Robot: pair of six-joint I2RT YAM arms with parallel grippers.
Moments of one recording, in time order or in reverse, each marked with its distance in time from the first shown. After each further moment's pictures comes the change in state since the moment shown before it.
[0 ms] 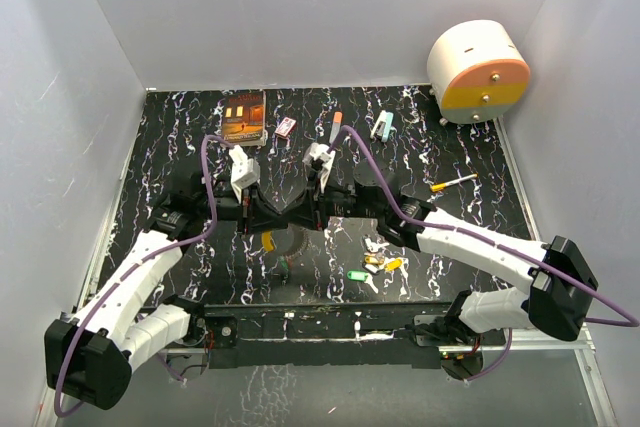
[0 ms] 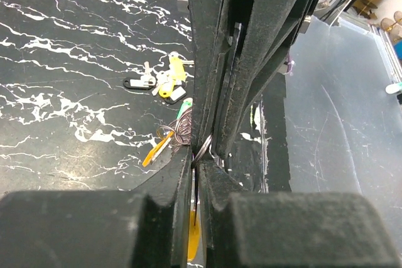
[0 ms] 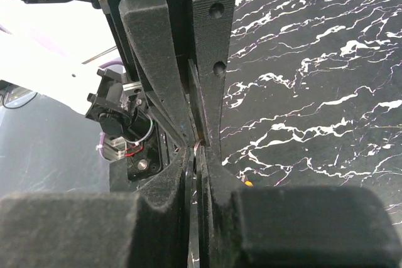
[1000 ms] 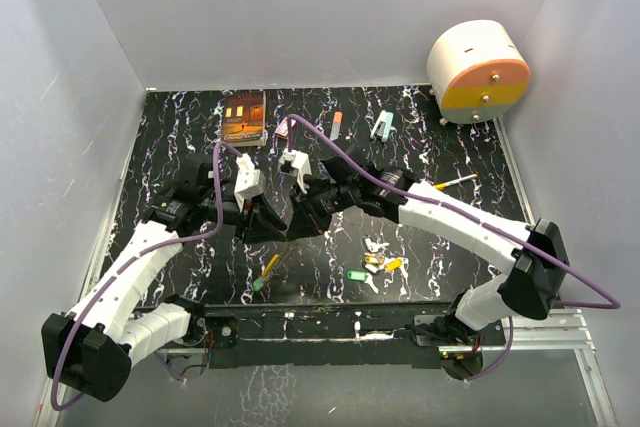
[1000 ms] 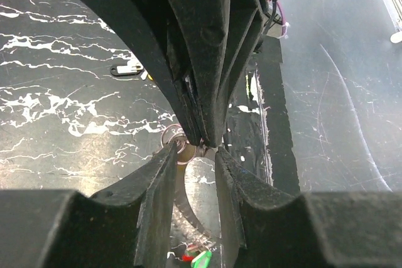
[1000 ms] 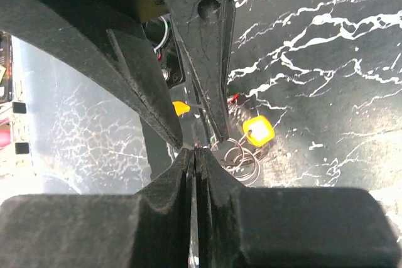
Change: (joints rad) left arm -0.026 0.044 0.121 -0.362 0.024 0.381; right arm 0.001 0.159 0.336 -0.664 -0.132 -0.124
